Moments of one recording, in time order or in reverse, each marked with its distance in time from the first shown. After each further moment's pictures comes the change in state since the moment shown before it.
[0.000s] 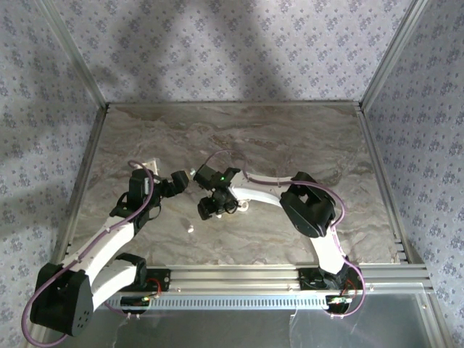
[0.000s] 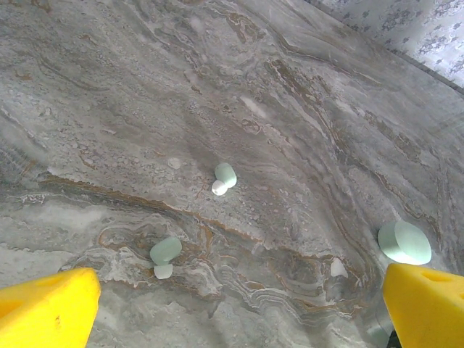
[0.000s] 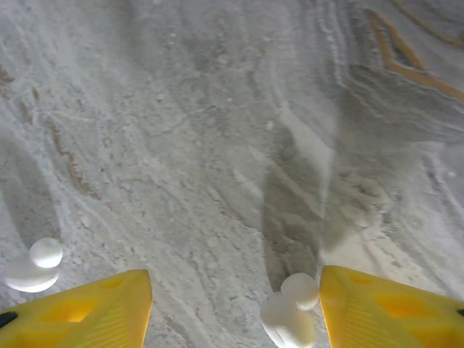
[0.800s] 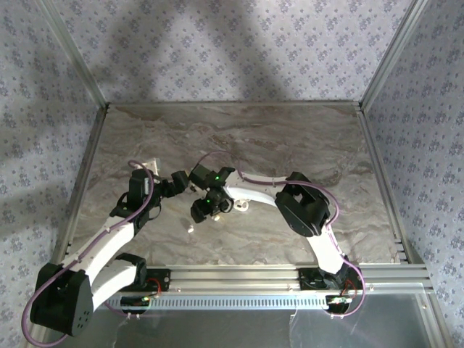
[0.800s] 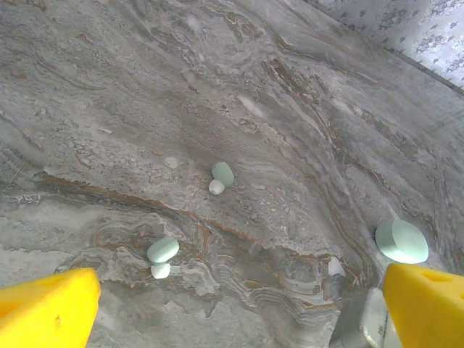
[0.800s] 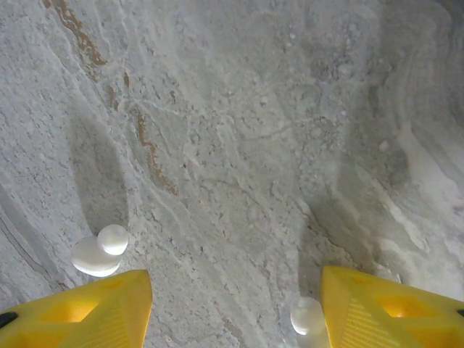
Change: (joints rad) left arm 0.000 0.000 -0.002 0.004 0.007 0.000; right arm 0.010 0.048 0.076 -0.024 -0.099 -0.080
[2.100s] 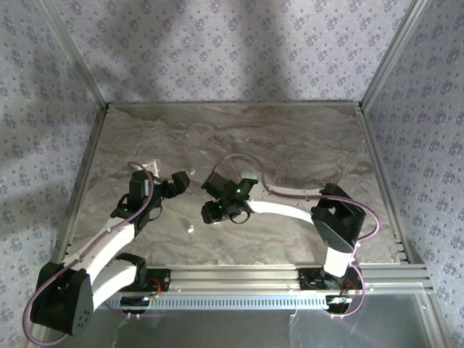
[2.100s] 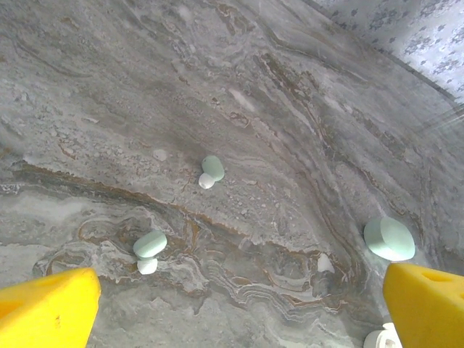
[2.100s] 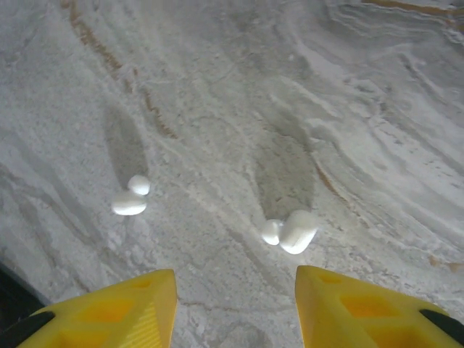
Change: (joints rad) left arm -0.005 0.016 -0.026 0.048 0.032 -0.039; right arm 0.050 -0.340 -0.364 0.217 0.147 0.315
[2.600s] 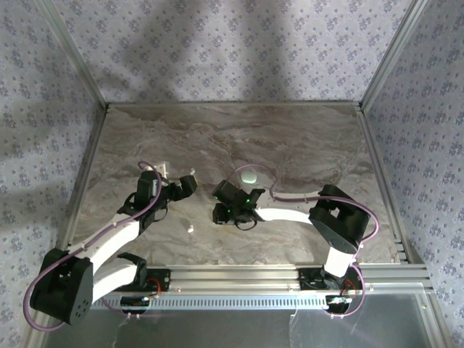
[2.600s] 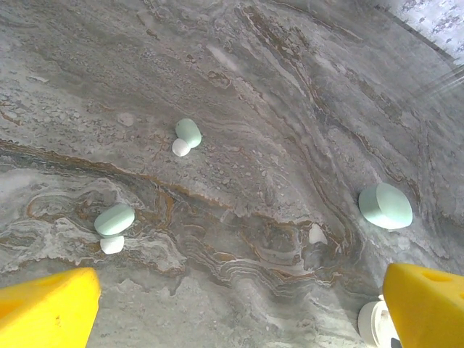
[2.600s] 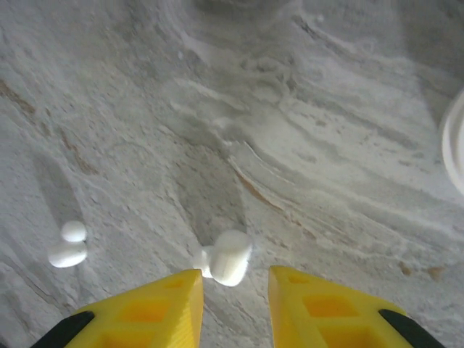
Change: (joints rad) left arm -0.061 0.071 0.000 0.030 0.013 -0.003; right arm -0.027 -0.013 -0.187 0.232 0.020 0.193
